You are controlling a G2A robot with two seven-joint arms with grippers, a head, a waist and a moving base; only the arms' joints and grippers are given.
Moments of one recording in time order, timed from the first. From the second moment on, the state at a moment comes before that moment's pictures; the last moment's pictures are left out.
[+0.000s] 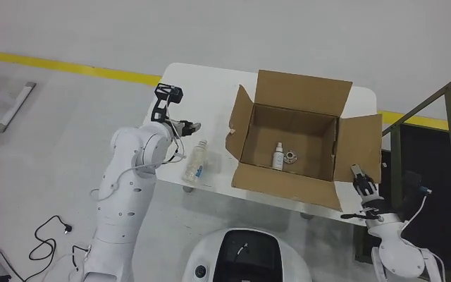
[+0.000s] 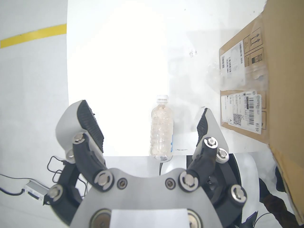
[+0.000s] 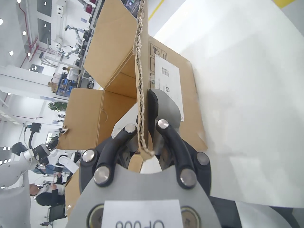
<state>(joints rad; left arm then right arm) 0.83 -1.41 -1.36 -1.60 1.32 -0.05 -1.12 -1.72 -1.28 1.82 -1.91 -0.26 -0.04 0.25</state>
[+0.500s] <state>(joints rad) 0.78 -1.40 -1.39 -1.75 1.24 -0.03 -1.14 -1.74 -1.27 1.87 -1.91 -0.07 -0.06 0.41</state>
